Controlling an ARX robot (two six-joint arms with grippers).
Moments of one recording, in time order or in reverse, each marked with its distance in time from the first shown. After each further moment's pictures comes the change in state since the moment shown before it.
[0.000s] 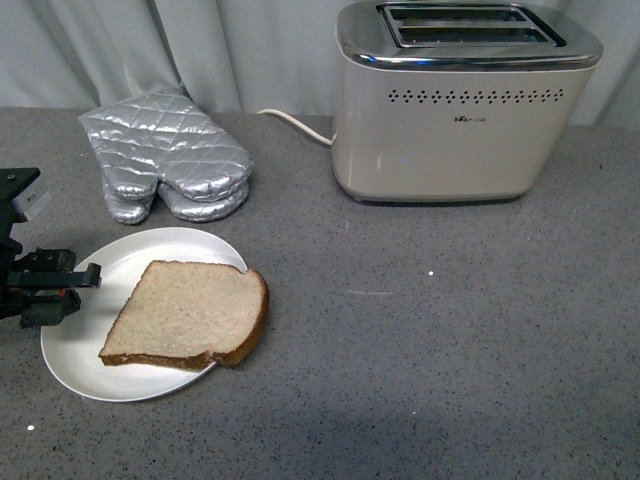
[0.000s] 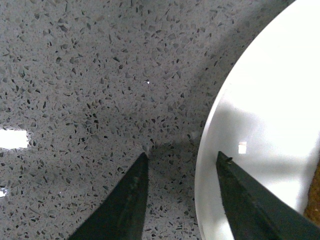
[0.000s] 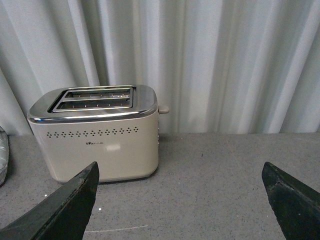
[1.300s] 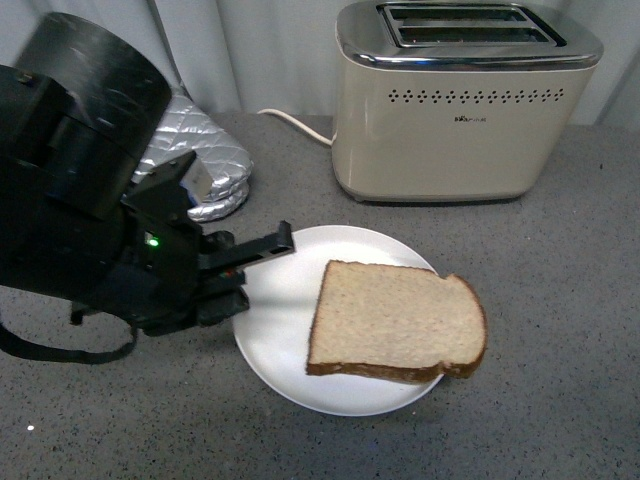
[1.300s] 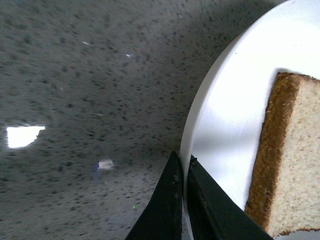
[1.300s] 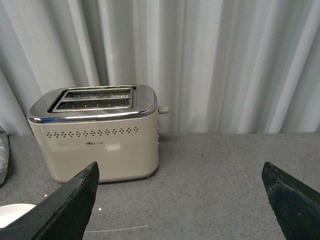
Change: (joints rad) left arm -0.429 -0.076 0.024 -0.003 0.181 -0.560; right arm 0.000 0.000 0.000 0.000 0.000 0.000
